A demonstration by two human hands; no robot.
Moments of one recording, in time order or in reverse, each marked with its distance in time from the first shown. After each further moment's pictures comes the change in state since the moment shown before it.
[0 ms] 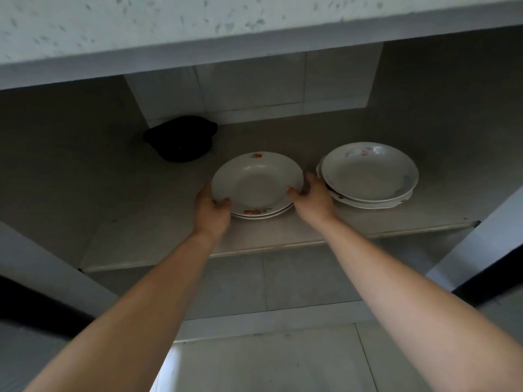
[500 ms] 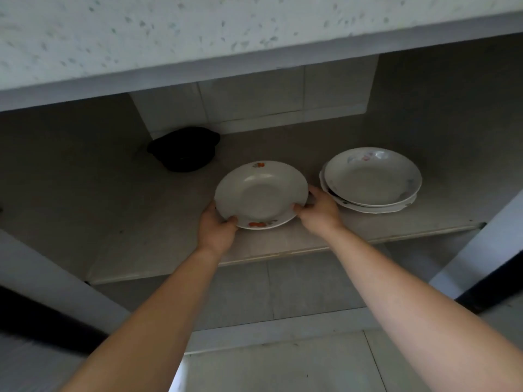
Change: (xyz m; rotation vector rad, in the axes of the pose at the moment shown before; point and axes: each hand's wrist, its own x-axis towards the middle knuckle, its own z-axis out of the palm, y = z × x) left_hand -0.009 -0.004 0.000 -0.188 -0.015 -0.052; right_hand -0.008 0.001 0.000 0.136 -0.052 0.084
